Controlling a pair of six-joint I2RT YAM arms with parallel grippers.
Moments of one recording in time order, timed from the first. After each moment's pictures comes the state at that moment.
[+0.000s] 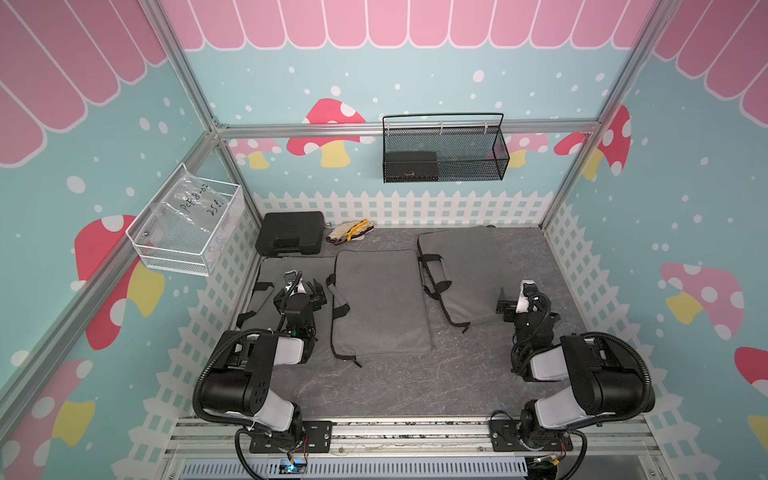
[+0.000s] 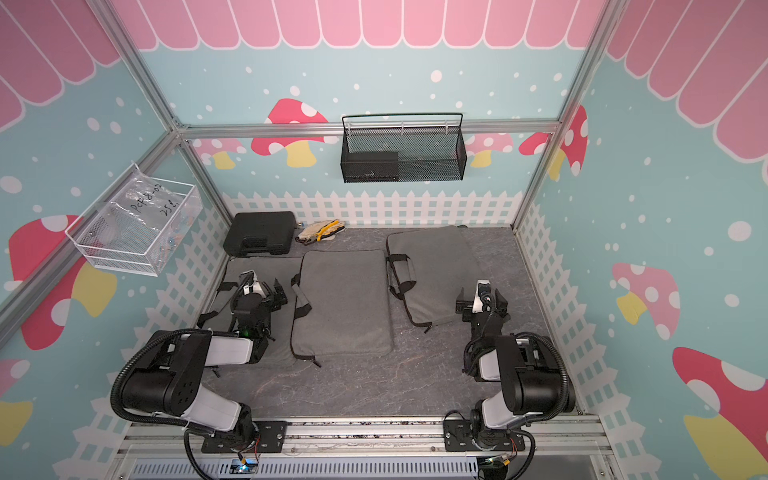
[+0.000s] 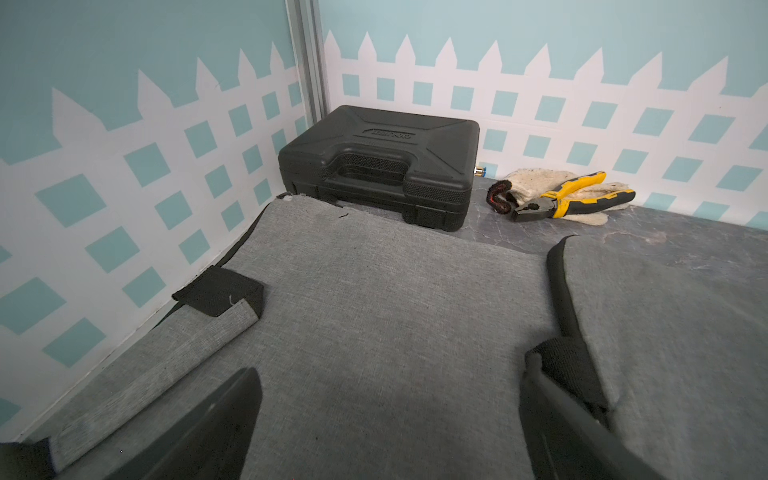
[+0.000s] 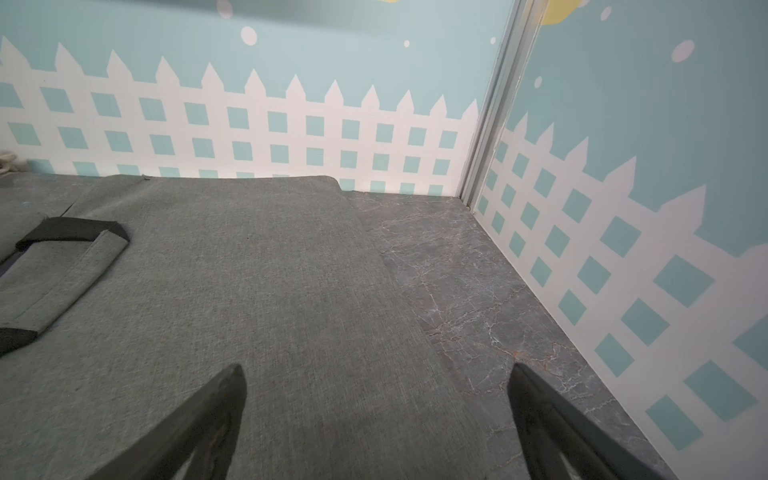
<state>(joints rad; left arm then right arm) -0.08 1.54 0.37 0.92 -0.40 -0.13 -0.02 1.52 0.18 1.24 0.12 -0.12</state>
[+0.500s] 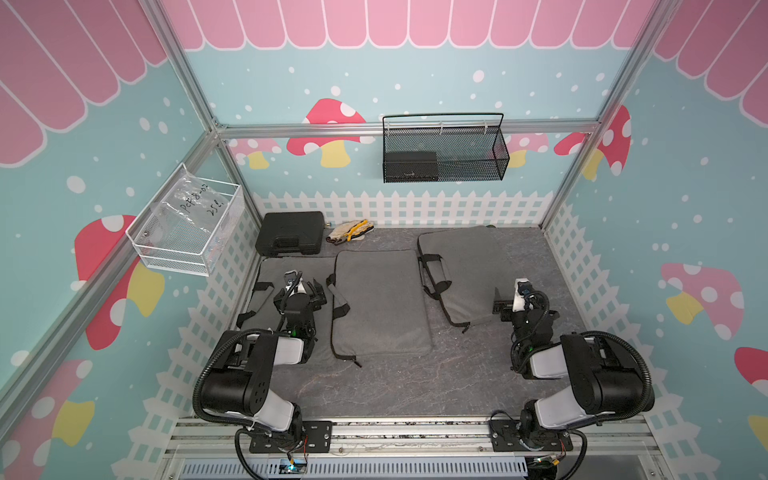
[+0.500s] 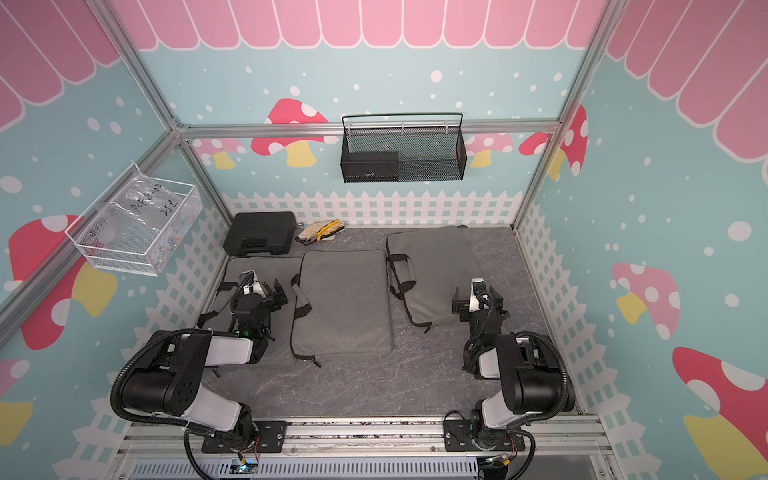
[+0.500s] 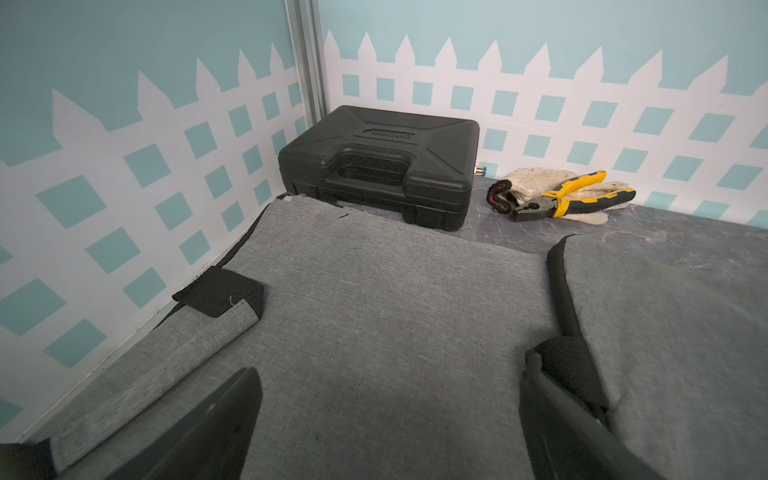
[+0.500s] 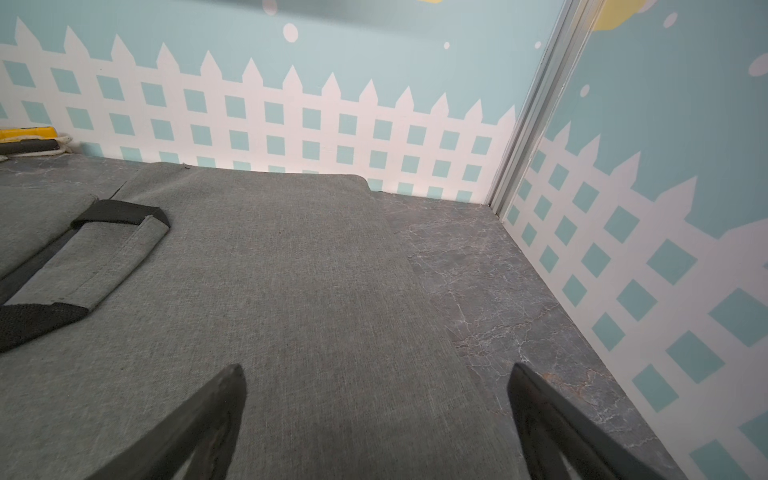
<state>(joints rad) -0.08 1.54 0.37 0.92 -0.40 -0.12 -0.02 1.52 0.19 1.23 0.06 -0.14</state>
